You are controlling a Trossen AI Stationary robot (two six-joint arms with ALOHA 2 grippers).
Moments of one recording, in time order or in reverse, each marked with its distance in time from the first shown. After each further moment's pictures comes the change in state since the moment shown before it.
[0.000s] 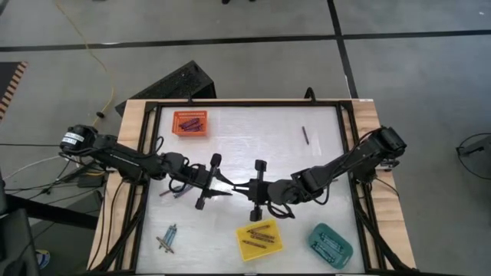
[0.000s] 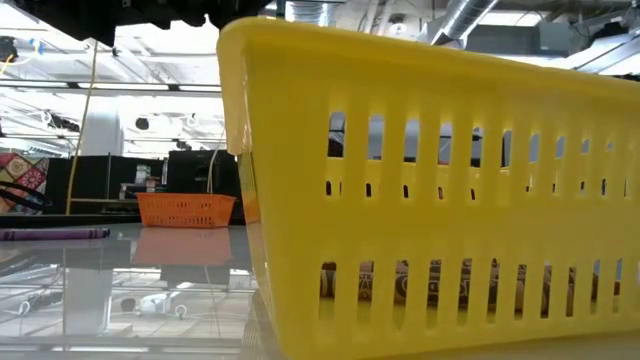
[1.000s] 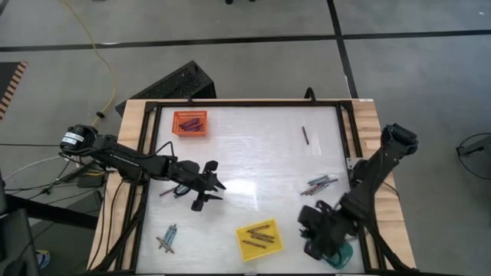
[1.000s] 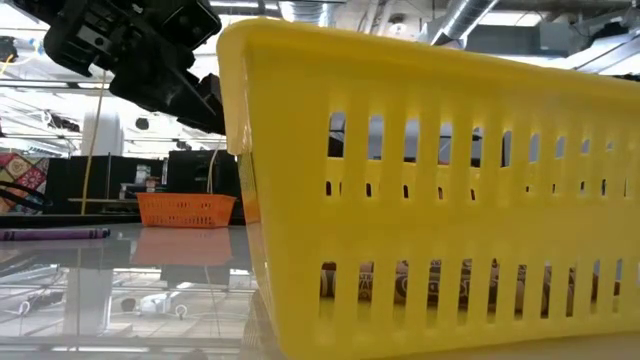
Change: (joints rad) left arm 0.000 0.000 0.000 -0.547 -0.040 -0.090; right arm 0.433 -0.110 0.000 -0.917 -0.329 1.366
